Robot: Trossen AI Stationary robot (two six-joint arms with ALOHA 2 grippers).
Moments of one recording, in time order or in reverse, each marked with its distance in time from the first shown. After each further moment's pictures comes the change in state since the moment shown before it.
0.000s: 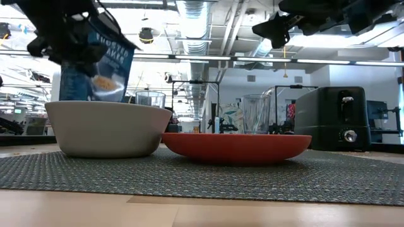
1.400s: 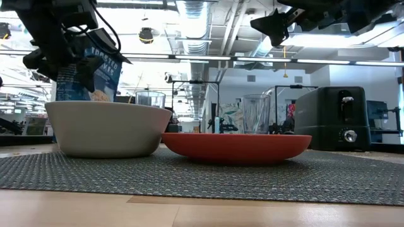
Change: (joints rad) left arm 0.046 -0.001 -0.050 0.007 0.204 0.018; right arm 0.000 0.000 0.000 0.049 0.000 0.044
